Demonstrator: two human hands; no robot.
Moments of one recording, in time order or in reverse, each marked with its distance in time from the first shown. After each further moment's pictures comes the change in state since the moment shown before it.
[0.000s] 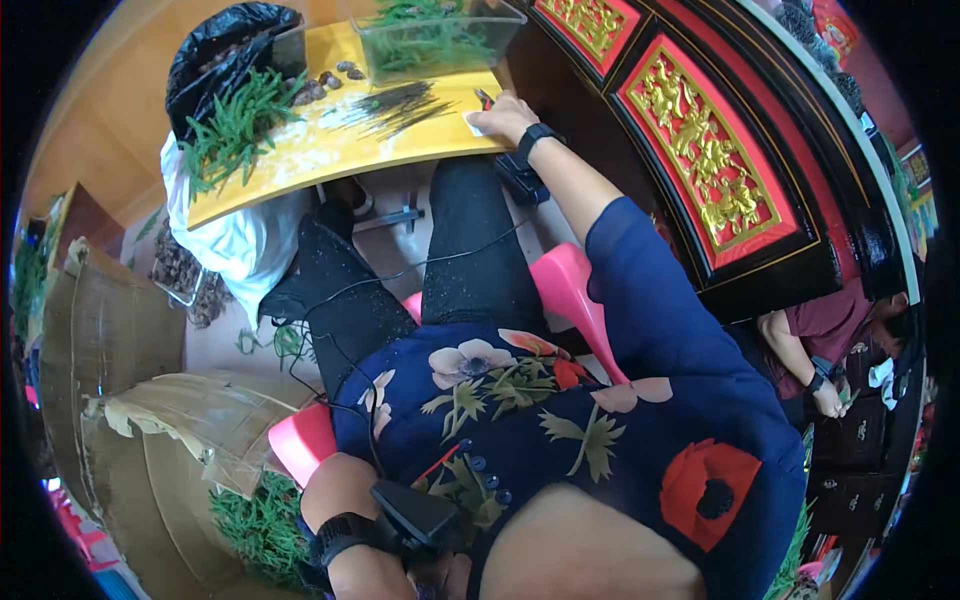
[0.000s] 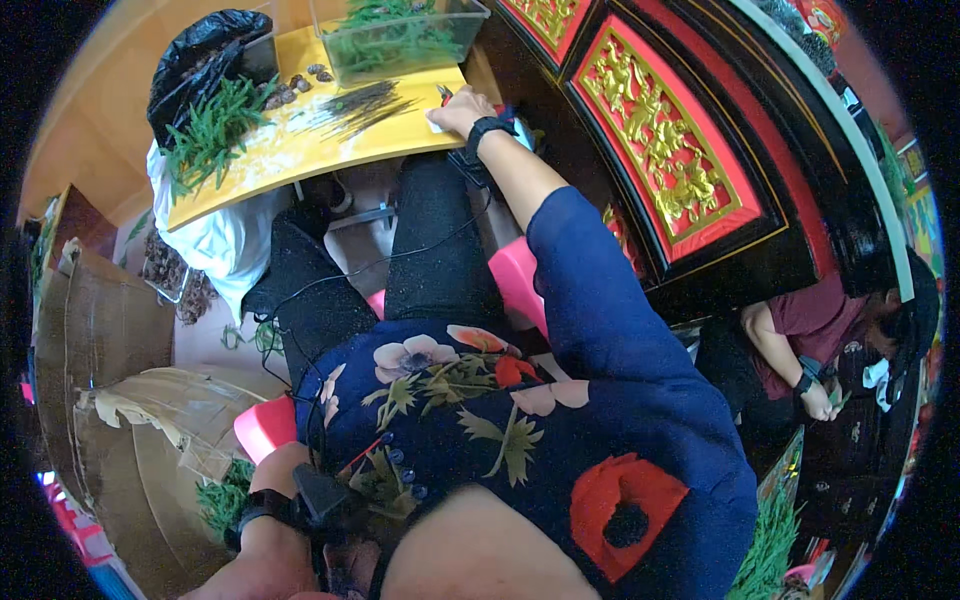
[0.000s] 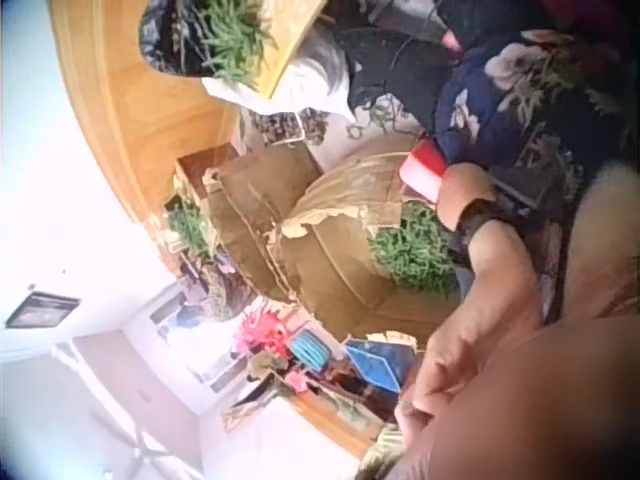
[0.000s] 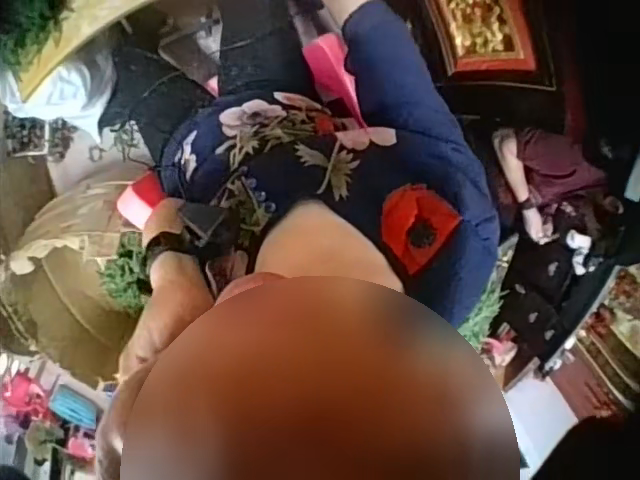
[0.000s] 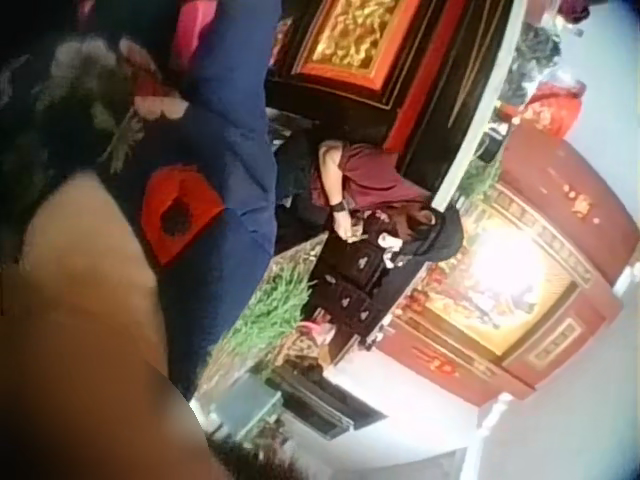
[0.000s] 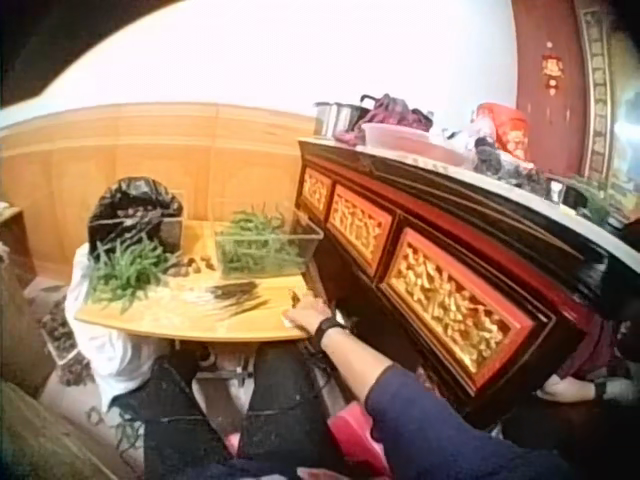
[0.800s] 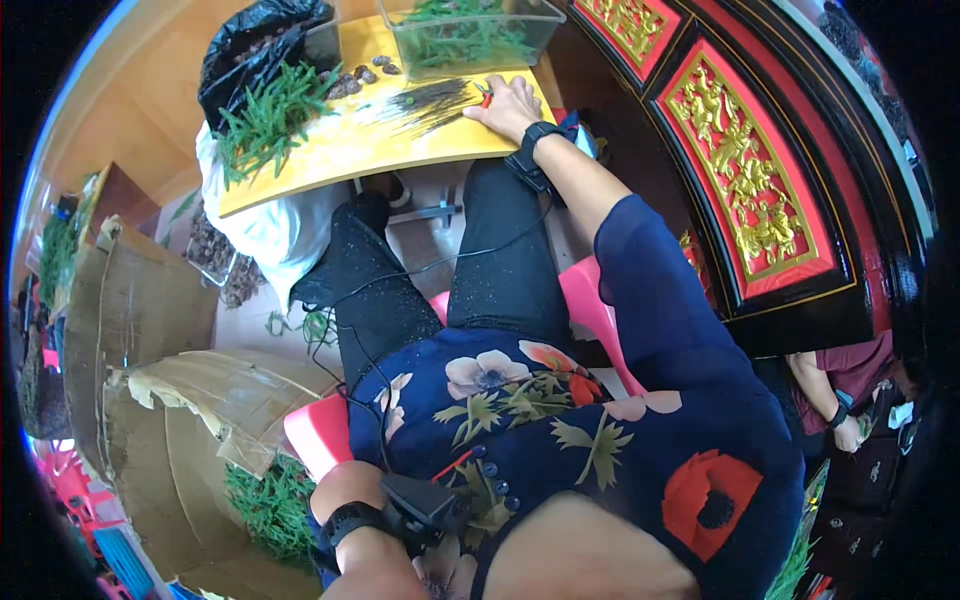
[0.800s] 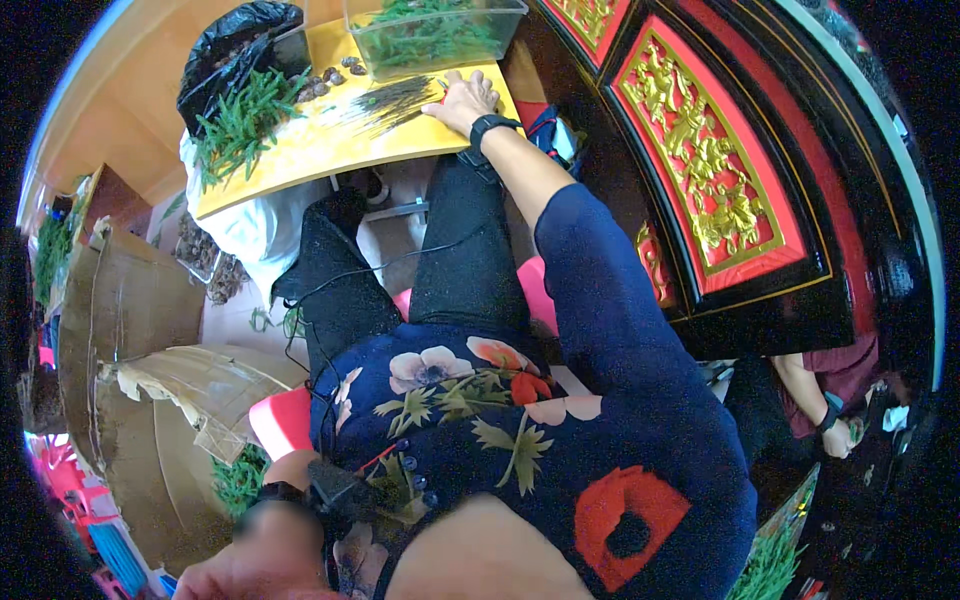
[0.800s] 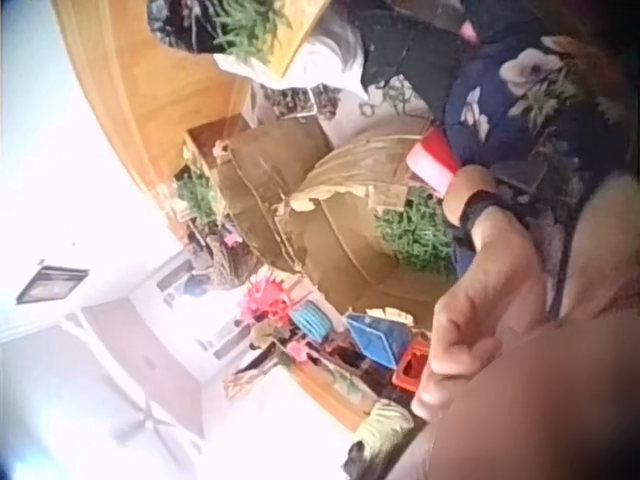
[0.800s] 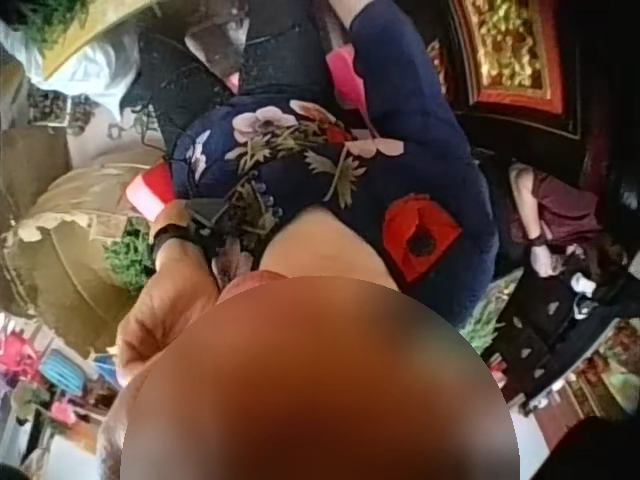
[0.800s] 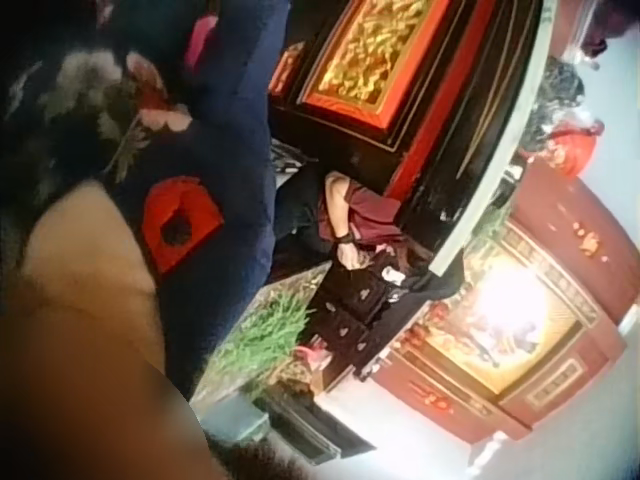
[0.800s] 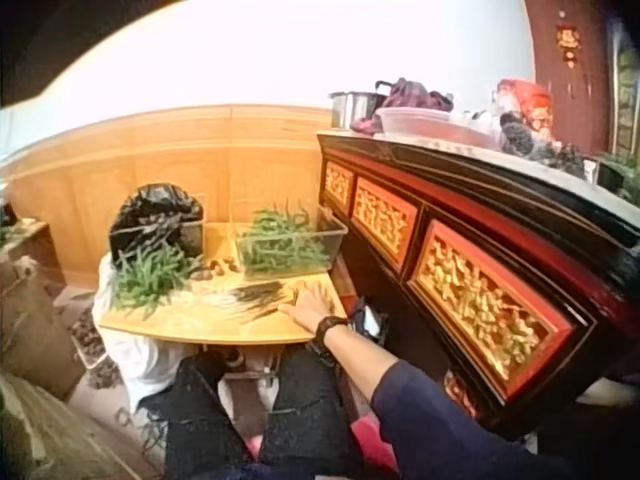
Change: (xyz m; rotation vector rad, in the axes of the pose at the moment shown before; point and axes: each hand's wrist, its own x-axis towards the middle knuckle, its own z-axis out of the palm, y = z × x) left_hand -0.015 -0.021 0.001 0.520 -0.150 0.118; right_hand -0.011 -0.043 0.020 -0.075 0.215 -0.211
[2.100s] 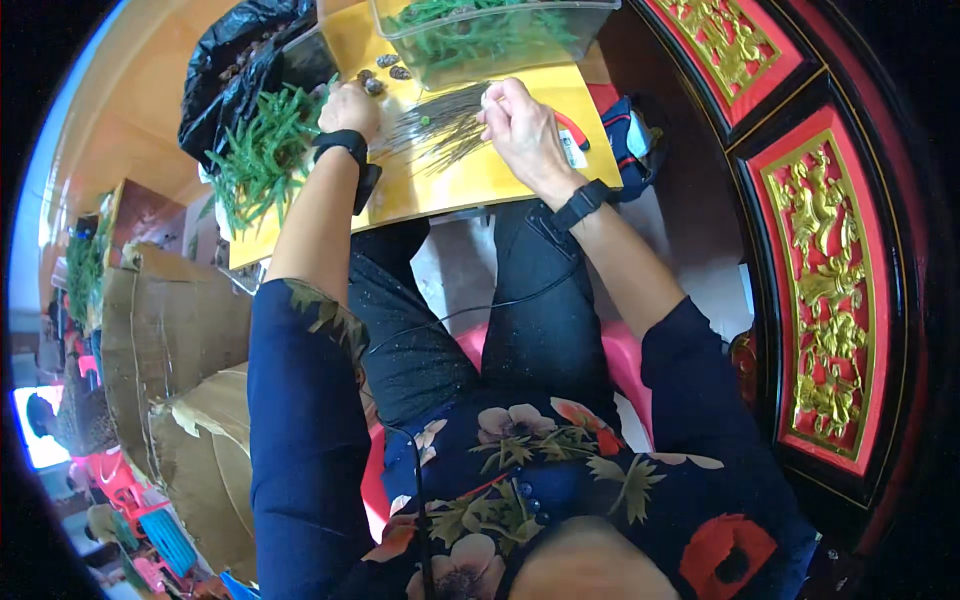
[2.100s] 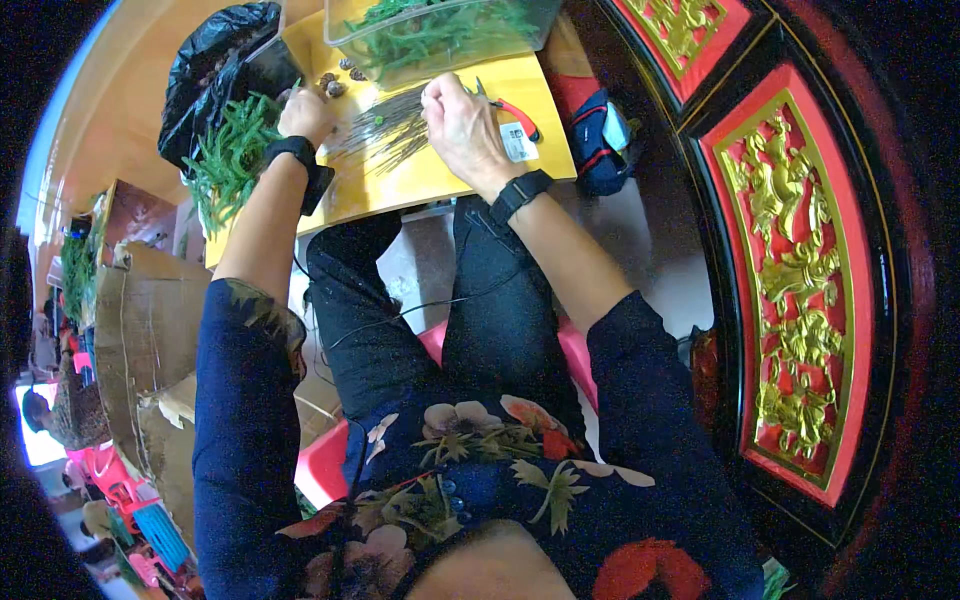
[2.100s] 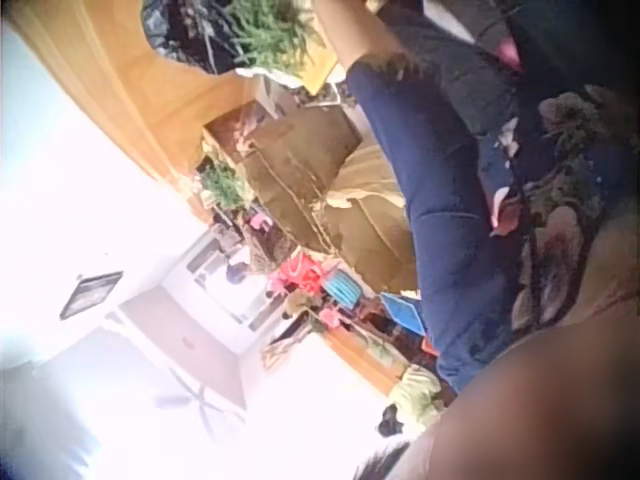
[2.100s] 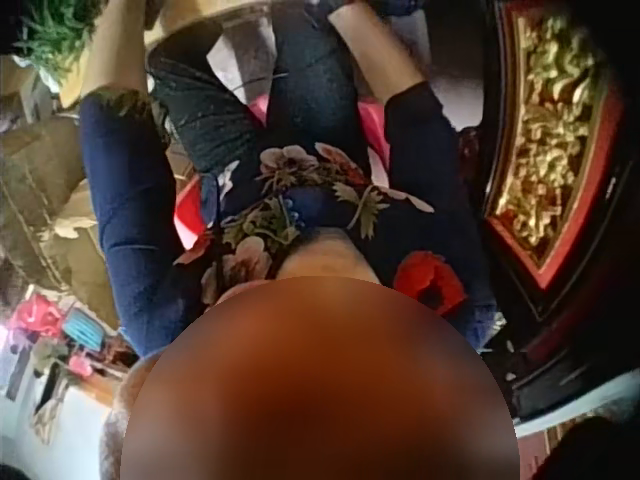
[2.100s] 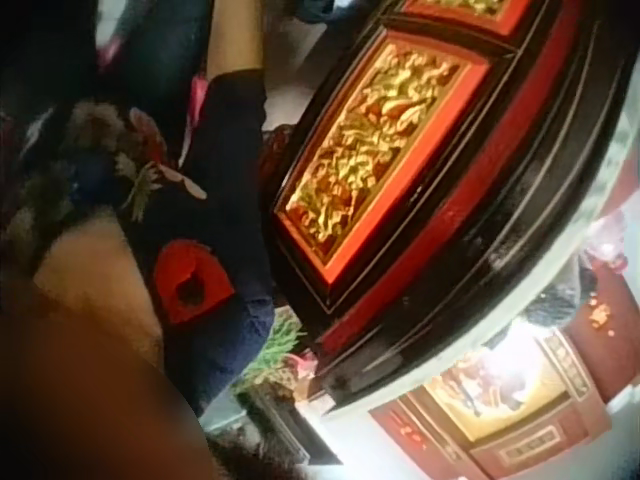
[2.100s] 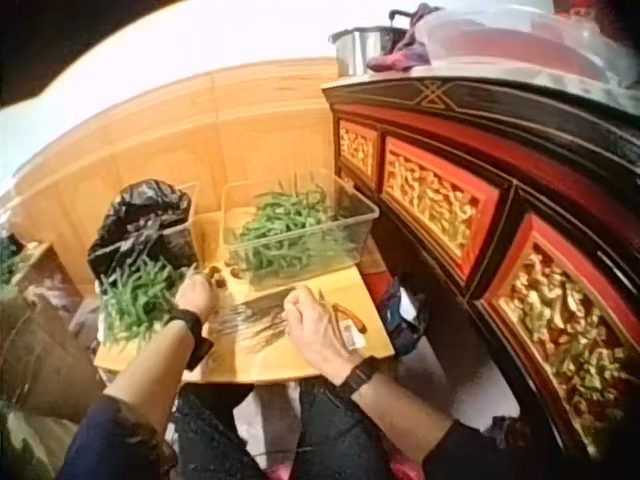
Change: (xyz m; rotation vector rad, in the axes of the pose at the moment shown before) left_hand -0.262 -0.419 -0.169 1.529 -1.461 -1.258; right_hand -0.003 -0.026 0.015 0.787 0.159 -0.294
